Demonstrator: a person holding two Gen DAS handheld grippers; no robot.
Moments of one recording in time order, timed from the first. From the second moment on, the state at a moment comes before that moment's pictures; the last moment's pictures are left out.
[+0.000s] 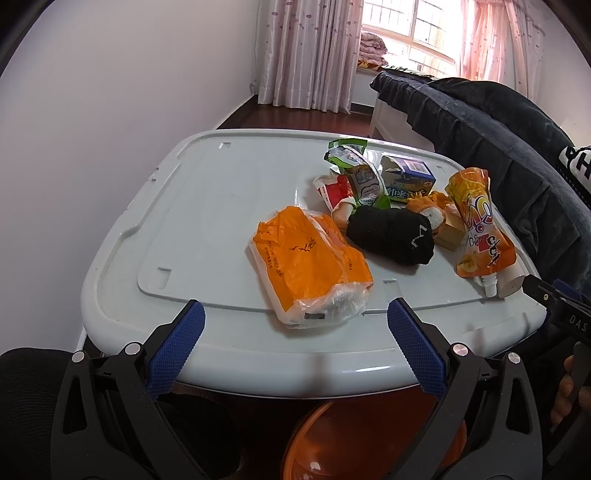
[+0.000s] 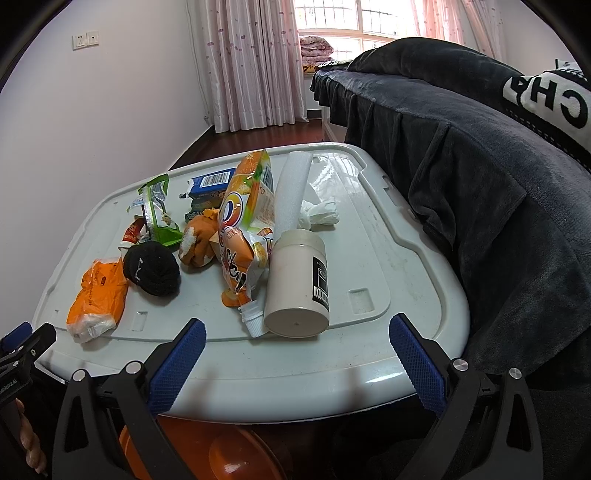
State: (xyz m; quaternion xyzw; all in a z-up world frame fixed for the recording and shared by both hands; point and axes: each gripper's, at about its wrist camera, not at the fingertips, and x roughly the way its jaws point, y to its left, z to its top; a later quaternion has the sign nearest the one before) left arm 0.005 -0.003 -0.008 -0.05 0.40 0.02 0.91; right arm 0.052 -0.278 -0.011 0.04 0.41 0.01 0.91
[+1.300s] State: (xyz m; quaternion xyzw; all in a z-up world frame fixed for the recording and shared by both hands) left arm 0.005 0.000 -0.011 -0.06 0.41 0.02 0.91; right arm 0.057 -0.288 -0.018 0.06 0.42 0.00 0.91
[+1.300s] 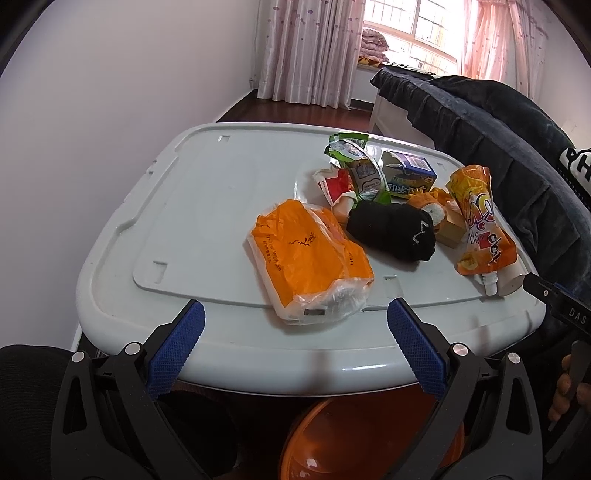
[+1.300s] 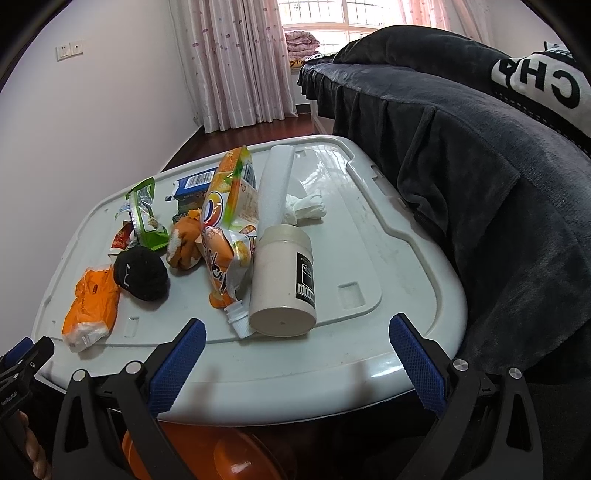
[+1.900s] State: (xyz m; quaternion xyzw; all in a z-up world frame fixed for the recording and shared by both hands) left arm 0.005 0.004 -0.010 -0.07 0.41 0.02 0.91; right arm 0.068 -0.294 -0.024 0.07 0.43 -0.01 0.90
